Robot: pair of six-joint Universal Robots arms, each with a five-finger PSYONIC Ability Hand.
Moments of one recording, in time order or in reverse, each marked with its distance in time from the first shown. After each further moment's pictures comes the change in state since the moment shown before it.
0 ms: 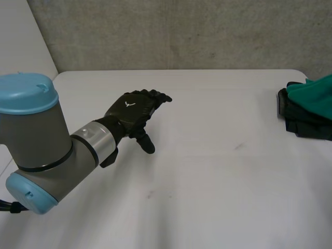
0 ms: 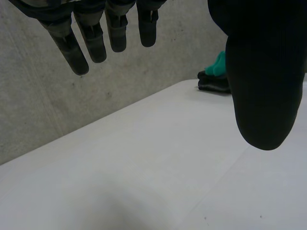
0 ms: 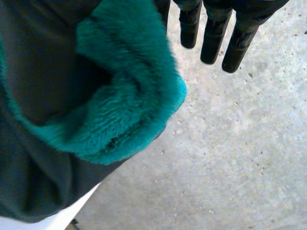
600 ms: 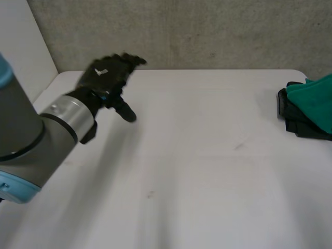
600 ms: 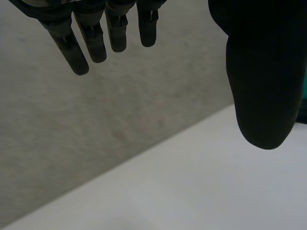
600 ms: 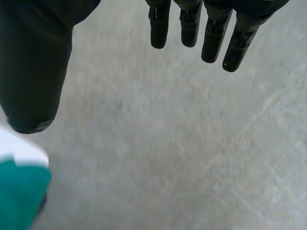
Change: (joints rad) left arm 0.052 0.142 0.012 0.032 -0.131 -0.013; right arm 0.053 -0.598 0.208 0.092 0.408 0.373; left_hand 0.000 0.000 0.000 0.000 0.000; right_hand -0.155 -0.132 -0.144 -0.128 -0.135
